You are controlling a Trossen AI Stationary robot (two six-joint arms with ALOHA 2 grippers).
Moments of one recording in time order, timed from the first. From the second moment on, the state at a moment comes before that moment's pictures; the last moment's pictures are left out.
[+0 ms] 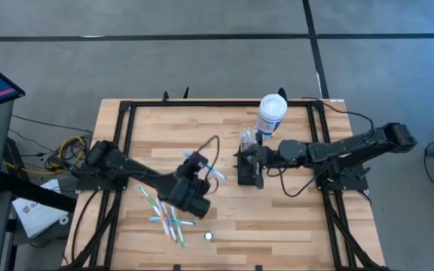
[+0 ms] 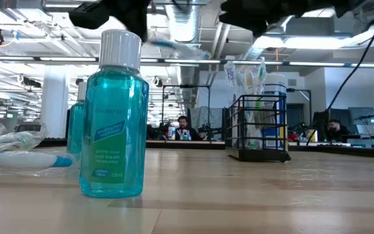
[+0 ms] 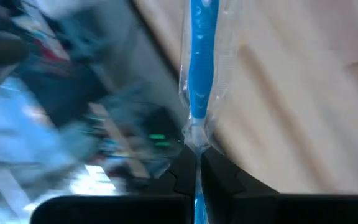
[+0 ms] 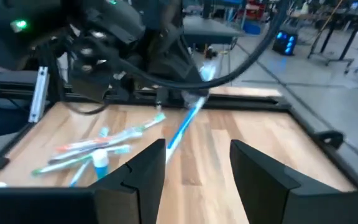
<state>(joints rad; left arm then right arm) -0.42 1.91 1.69 -1.54 -1.07 0.19 0.14 1.23 0.71 0.33 0.18 -0.04</state>
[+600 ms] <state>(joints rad) -0.49 1.91 1.69 -1.51 -1.51 0.50 0.16 1.36 0.81 0.32 0.13 0.06</state>
